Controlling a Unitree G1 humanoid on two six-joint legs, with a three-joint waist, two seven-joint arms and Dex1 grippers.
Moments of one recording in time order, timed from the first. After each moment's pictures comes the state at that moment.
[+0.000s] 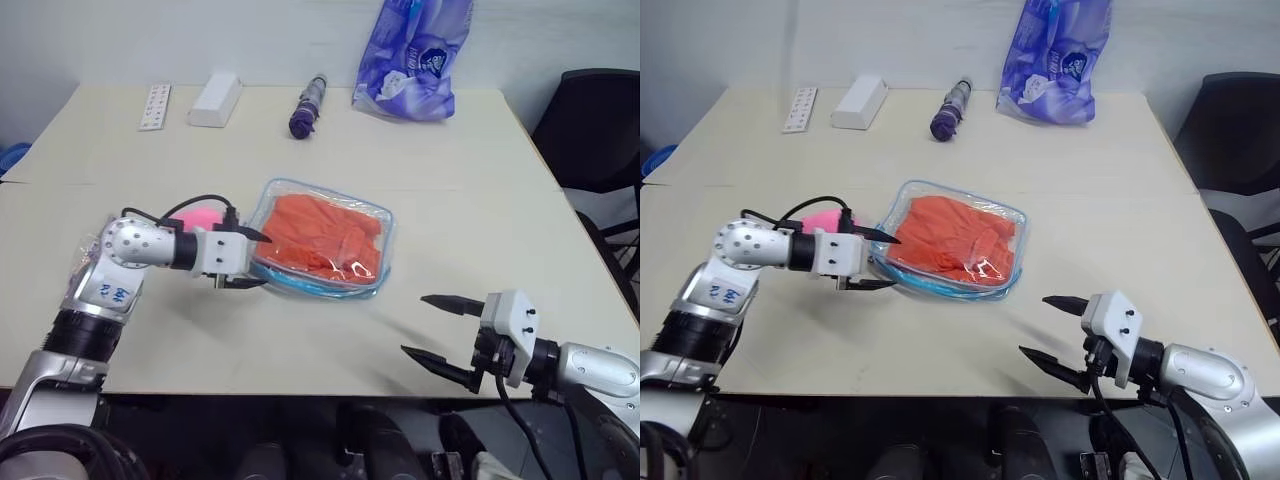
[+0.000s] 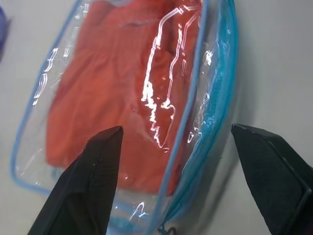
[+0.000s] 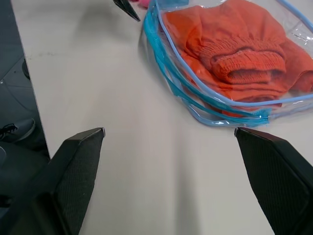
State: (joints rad) left arm -0.71 0.78 -0.24 0.33 0.05 -0.39 -1.11; right arm 0.23 -0.79 -0.21 -0.67 0.55 0.41 0.84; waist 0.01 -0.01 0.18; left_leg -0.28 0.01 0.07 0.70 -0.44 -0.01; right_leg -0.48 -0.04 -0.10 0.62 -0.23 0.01
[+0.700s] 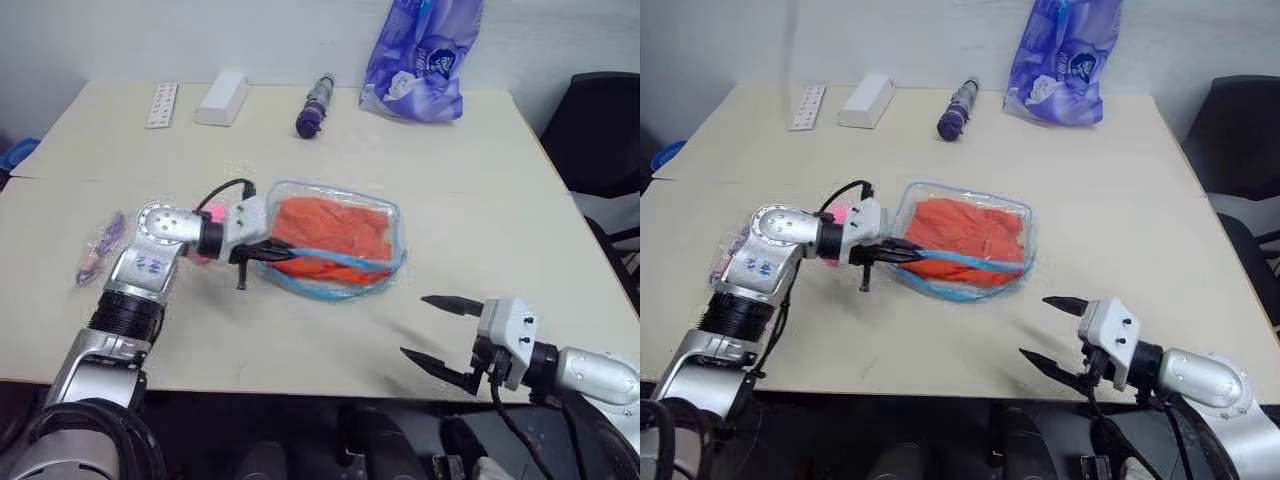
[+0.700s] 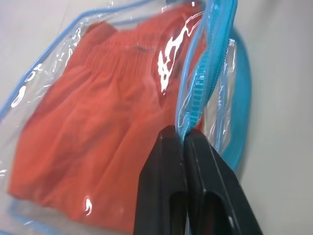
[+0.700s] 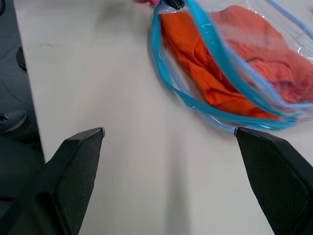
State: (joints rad) left arm -0.77 0.60 -0.19 0.22 -0.21 0.25 -1.17; right arm 0.19 -0.78 -0.15 -0.65 0.44 0.32 0.84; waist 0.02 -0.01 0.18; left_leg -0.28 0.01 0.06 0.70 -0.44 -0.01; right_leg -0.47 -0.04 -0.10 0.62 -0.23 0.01
